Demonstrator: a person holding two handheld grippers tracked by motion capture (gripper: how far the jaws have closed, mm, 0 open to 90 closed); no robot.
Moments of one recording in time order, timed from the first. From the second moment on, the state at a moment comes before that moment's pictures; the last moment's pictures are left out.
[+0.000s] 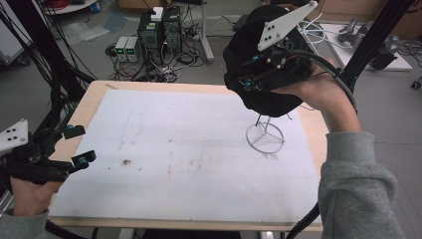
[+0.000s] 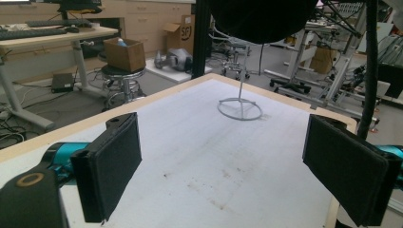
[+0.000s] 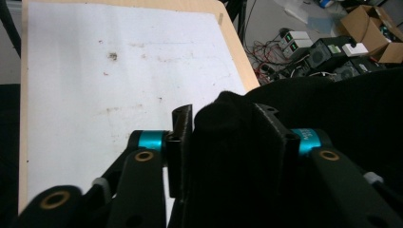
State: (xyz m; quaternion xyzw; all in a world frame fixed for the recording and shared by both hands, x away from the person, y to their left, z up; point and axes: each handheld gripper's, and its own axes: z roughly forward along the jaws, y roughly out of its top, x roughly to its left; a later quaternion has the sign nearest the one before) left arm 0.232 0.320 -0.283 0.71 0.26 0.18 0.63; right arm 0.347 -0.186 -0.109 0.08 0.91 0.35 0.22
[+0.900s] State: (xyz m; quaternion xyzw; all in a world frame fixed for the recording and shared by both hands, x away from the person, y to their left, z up) left arm 0.230 0.320 -0.282 0.71 0.26 0.19 0.63; right arm 0.331 -0.189 -0.110 0.06 0.89 0.41 0.21
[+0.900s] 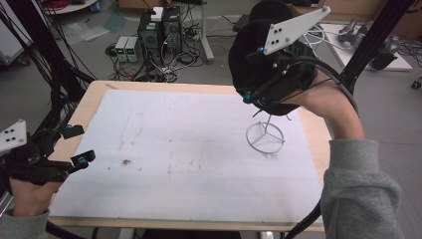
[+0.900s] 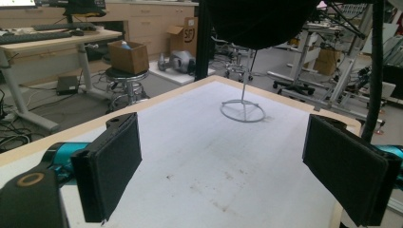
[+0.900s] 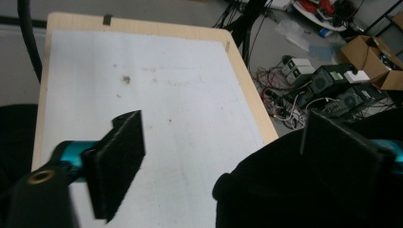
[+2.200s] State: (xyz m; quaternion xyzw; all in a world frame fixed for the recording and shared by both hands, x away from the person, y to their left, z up) left arm 0.219 0.299 -0.278 0.72 0.23 0.18 0.63; right arm 0.262 -0.231 -0.195 0.07 0.83 0.53 0.14
